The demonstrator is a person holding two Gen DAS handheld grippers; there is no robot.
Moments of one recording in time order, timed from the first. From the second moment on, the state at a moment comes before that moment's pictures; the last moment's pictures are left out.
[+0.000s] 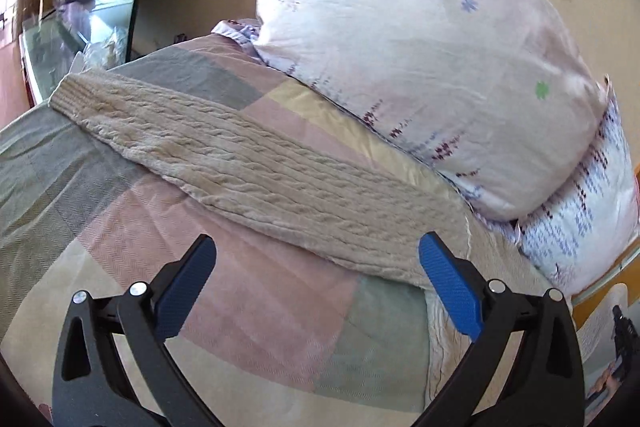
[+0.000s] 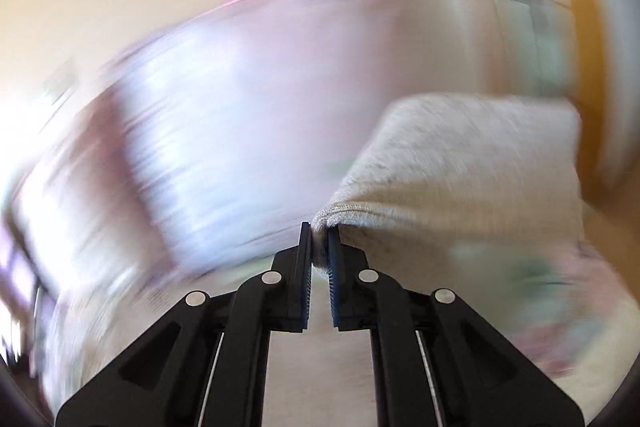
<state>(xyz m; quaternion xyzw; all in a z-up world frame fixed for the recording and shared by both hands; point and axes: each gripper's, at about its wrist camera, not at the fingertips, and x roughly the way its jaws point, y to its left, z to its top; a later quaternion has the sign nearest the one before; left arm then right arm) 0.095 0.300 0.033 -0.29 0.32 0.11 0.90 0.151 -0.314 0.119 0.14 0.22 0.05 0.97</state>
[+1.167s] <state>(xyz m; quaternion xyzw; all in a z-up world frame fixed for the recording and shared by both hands) 0.142 0.055 0.150 -0.01 0.28 -0.18 0.94 0.113 -0.338 0.045 0.16 0.34 0.06 0.92</state>
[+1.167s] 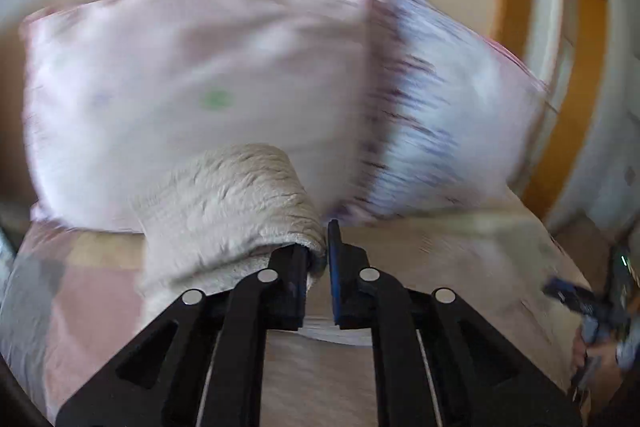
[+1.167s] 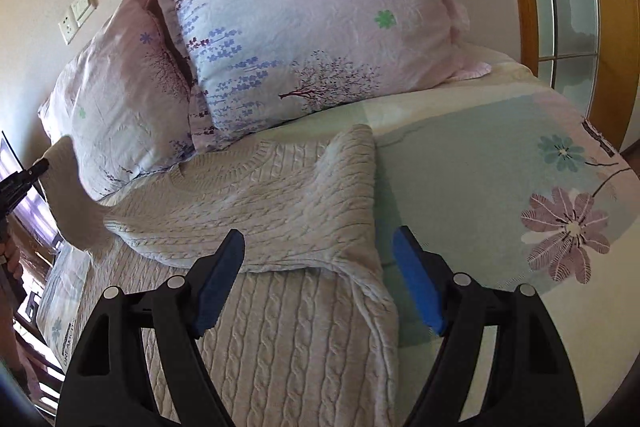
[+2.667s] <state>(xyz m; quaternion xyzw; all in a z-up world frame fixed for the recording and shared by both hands) 0.229 0.139 0.080 -0.20 0.35 -0.11 0.91 0.195 -0.356 0.034 0.42 0.26 0.20 0.84</state>
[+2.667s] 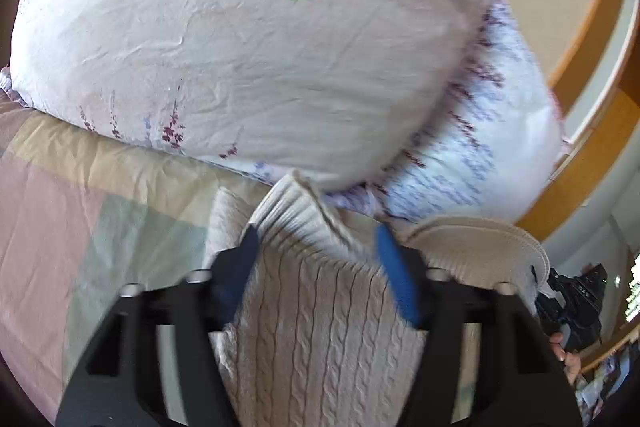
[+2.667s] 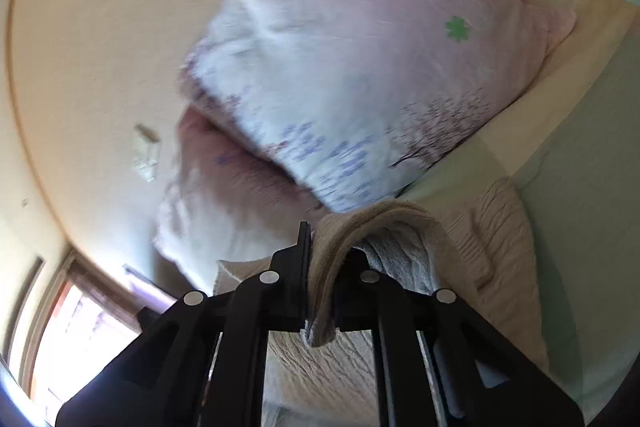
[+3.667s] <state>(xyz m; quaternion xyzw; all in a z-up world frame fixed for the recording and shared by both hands) 0.280 -0.078 0.075 -0.40 0.39 -0.48 0.68 0.166 -0.429 0.017 0.35 0.30 0.12 0.88</state>
